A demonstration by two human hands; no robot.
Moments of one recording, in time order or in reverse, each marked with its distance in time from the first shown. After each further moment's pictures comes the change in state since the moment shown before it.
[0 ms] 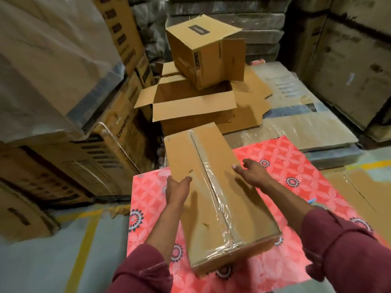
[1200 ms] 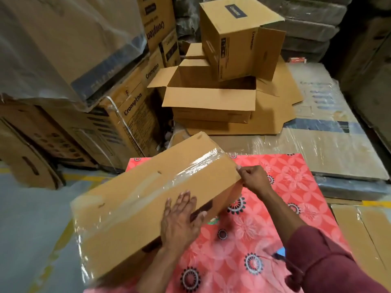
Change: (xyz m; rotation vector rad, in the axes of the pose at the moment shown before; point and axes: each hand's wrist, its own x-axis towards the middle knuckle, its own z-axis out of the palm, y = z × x) left_hand -0.072 -0.060 0.065 0.876 0.194 0.717; right_hand 0.113 0.050 -0.014 -0.066 0.005 -0.209
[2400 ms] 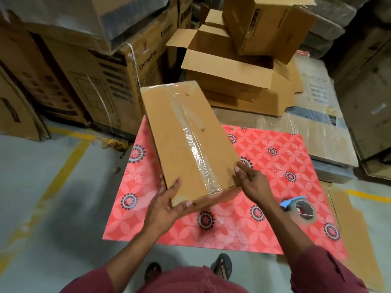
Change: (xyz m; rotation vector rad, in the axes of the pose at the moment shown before) left_hand -0.144 -0.115 -0.071 -0.767 -0.163 -0.273; right_hand -0.218 -0.086 0.063 -0.189 -0.076 -0.015
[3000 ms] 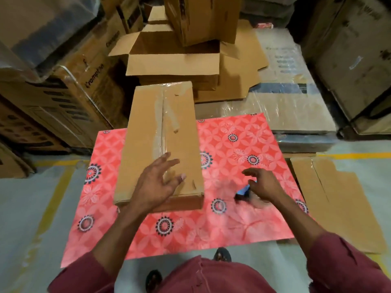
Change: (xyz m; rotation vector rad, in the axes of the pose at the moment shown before) left_hand 0.075 0.163 0.121 0.342 -0.109 0.202; right_hand 0.024 0.222 -0.125 -0.182 -0.097 0.078
